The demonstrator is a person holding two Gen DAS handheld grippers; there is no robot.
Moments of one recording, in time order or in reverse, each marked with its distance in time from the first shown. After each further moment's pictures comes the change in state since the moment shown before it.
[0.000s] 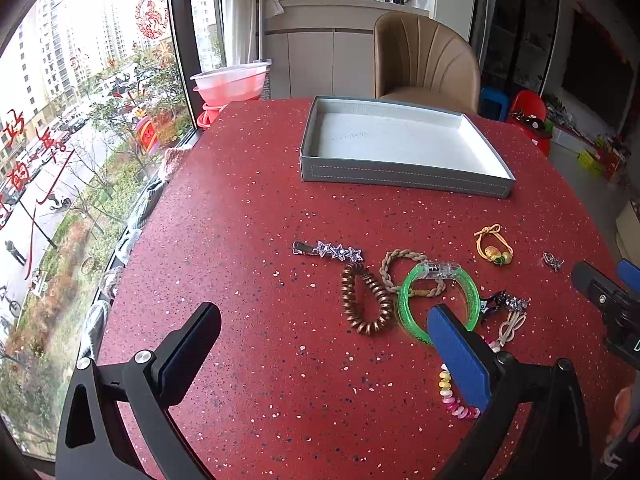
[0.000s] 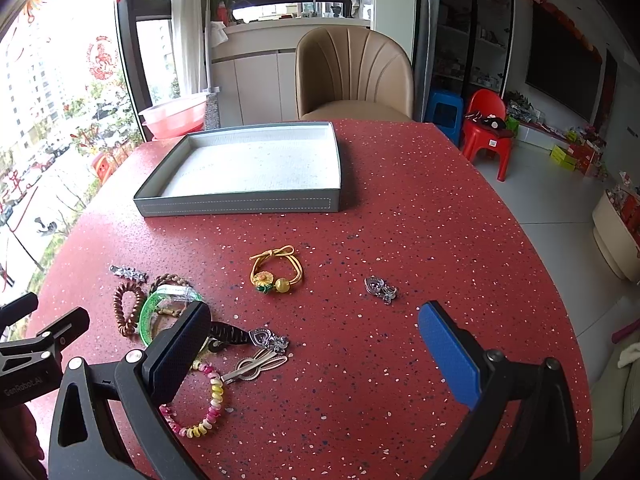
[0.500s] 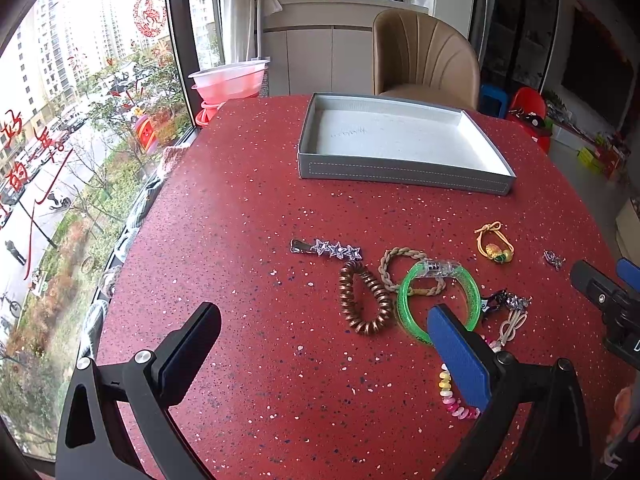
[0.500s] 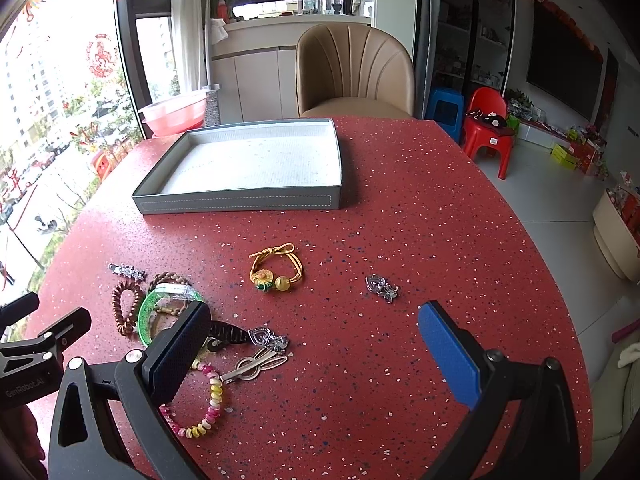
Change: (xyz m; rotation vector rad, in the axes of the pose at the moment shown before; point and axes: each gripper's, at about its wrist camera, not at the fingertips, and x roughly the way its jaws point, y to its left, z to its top) left arm 0.003 -0.002 0.000 0.003 0.007 0.000; right arm 0.002 0.002 0.000 -0.001 0.008 -0.001
